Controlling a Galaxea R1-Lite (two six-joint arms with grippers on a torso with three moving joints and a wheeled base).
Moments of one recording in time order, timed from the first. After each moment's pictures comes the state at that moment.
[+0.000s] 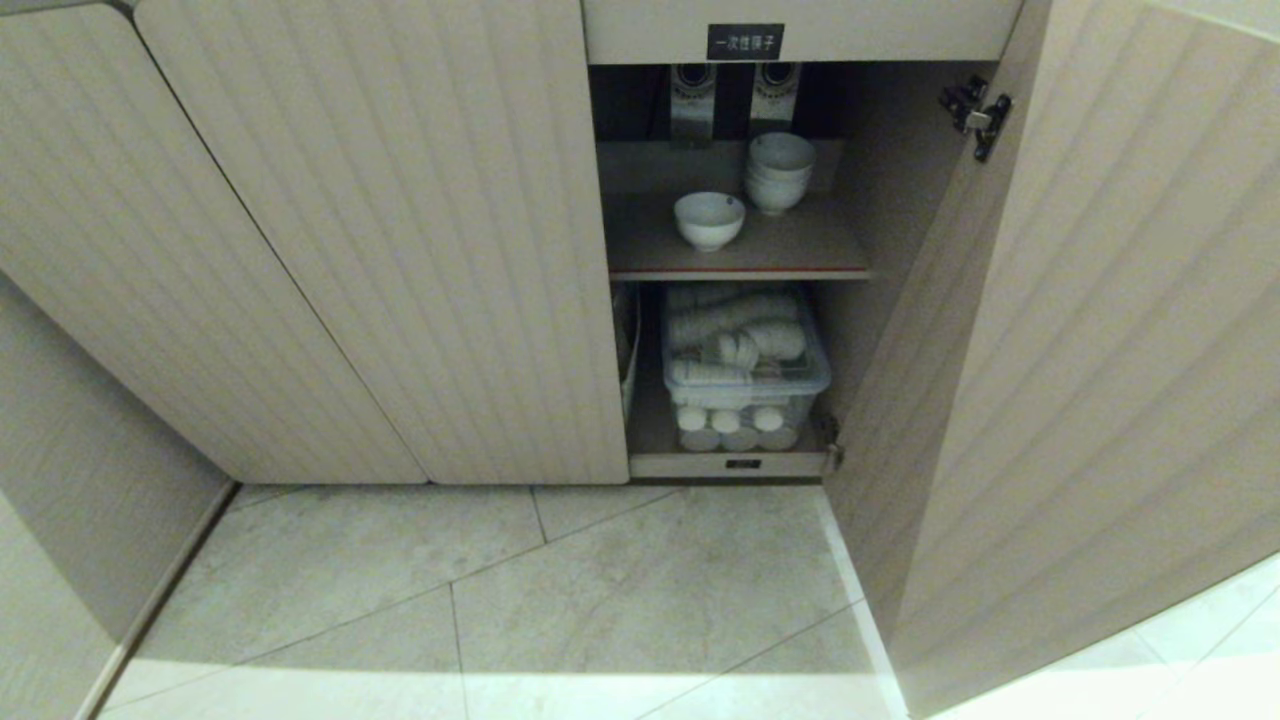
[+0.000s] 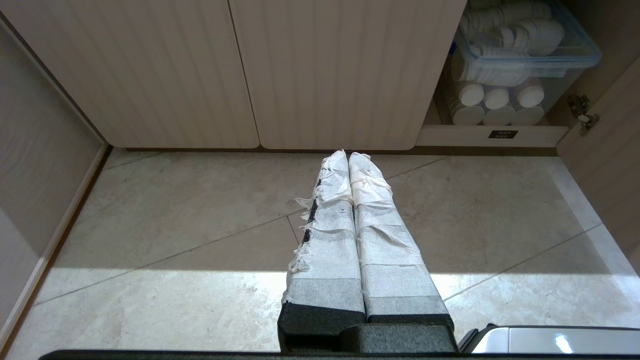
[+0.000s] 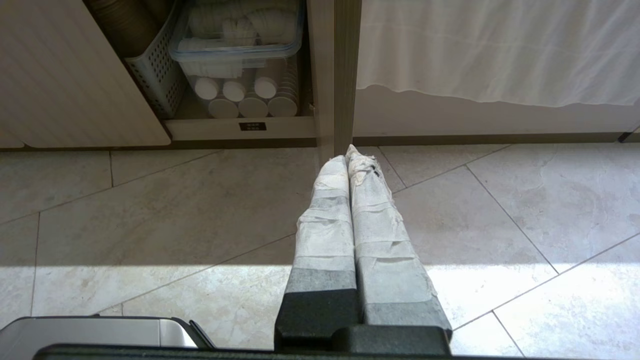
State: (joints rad) left arm 0.00 0.00 0.00 0.00 0.00 -0.02; right arm -0.01 0.00 0.00 0.00 -0.01 0.02
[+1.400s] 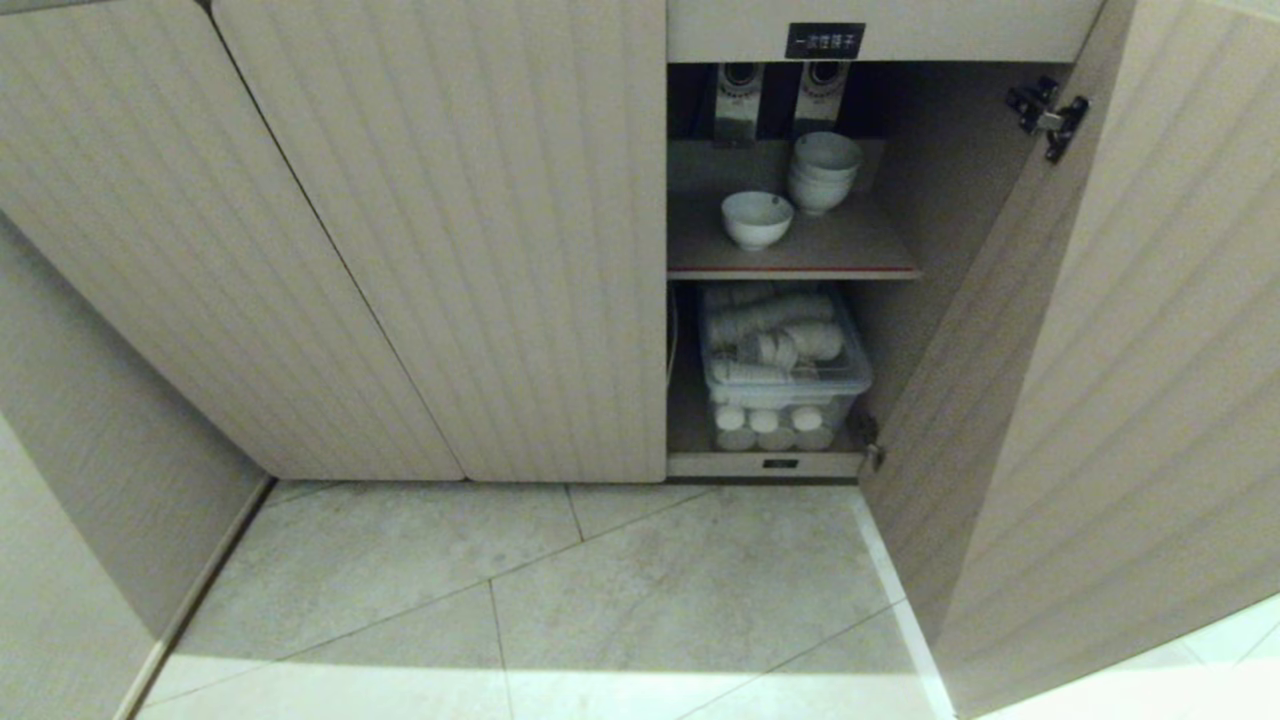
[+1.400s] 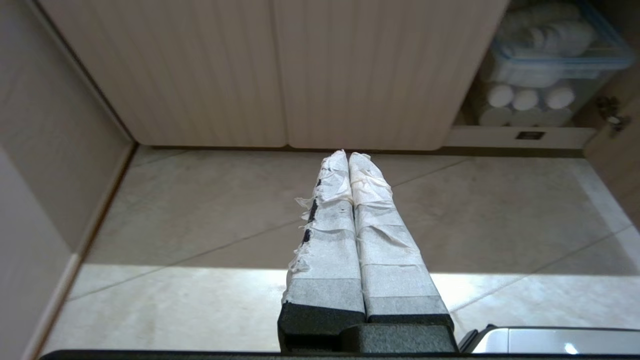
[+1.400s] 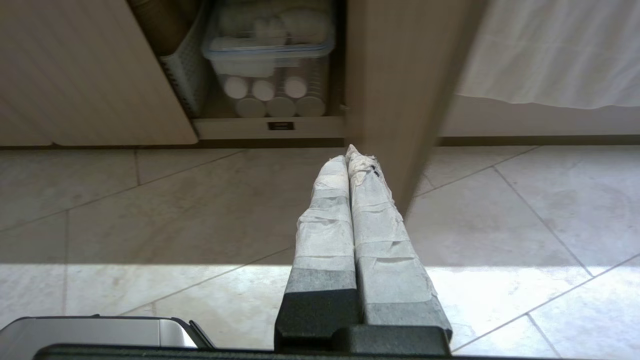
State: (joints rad) left arm 0.00 0.00 0.00 0.00 0.00 -0.02; right arm -0.01 0.00 0.00 0.00 -0.01 0.02
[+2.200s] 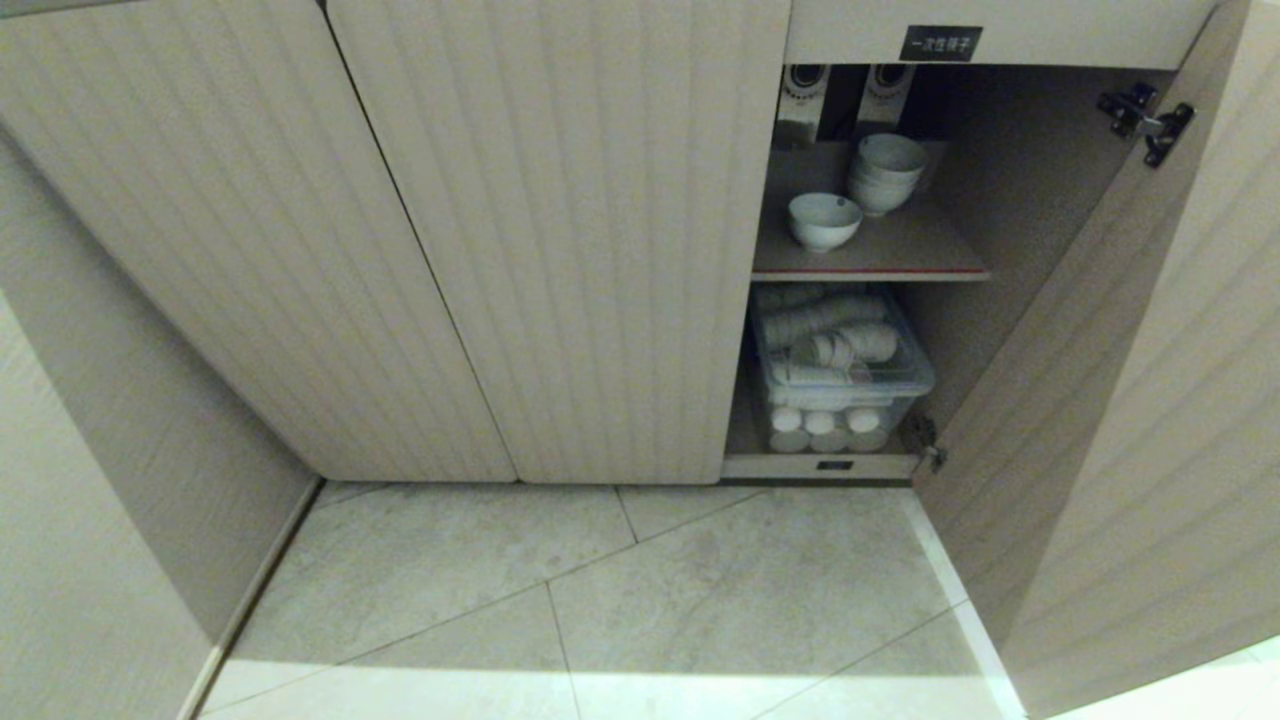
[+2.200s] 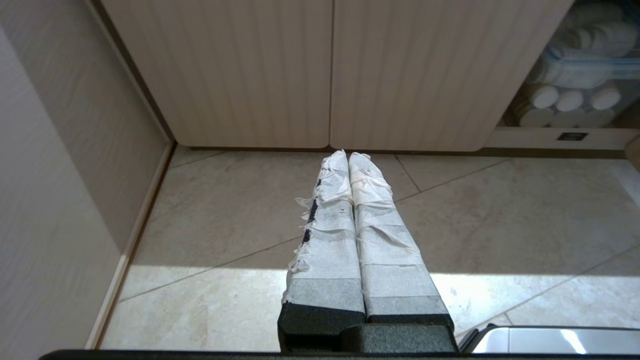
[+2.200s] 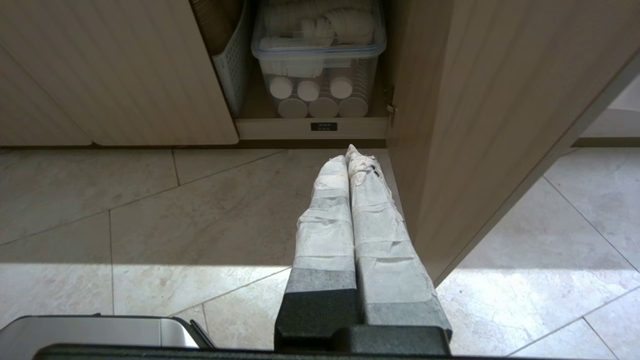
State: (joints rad) left arm 0.00 0.00 0.00 0.00 0.00 -0.02; right arm -0.01 0.00 0.00 0.00 -0.01 0.02
